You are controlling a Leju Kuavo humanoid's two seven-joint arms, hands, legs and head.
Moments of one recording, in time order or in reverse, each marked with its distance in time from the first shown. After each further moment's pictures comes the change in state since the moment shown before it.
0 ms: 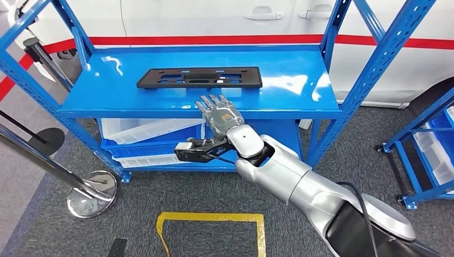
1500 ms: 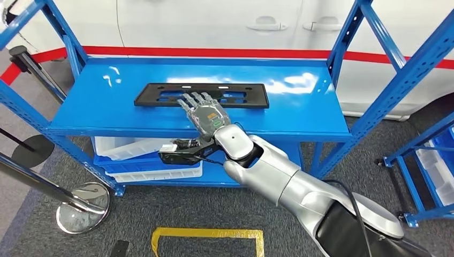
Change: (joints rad) left arm 0.006 -0.012 -0.020 0.001 -0.006 -0.006 0.001; right arm -0.005 0.060 -0.002 0.016 0.003 -0.070 -0.048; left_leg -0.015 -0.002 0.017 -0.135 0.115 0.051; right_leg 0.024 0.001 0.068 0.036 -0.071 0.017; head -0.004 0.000
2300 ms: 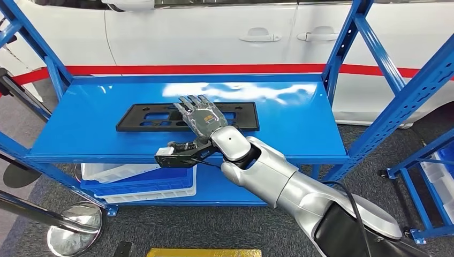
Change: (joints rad) left arm 0.003 -0.007 -0.005 0.001 0.001 -0.004 0.000; right arm 0.005 0.015 0.000 -0.005 -0.010 0.032 -0.009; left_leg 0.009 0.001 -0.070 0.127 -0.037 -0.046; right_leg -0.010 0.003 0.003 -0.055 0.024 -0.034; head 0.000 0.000
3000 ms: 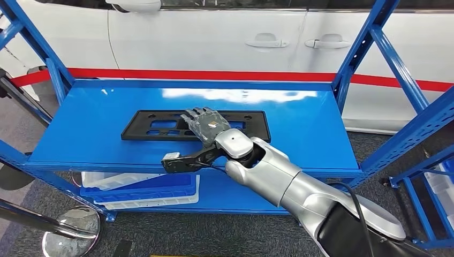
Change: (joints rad) left arm -0.008 -0.003 -0.001 0.001 0.000 0.050 0.050; right arm 0.004 -0.023 0.000 -0.007 -0.083 0.154 -0.022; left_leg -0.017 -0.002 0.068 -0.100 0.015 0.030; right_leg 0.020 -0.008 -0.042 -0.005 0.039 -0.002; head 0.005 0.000
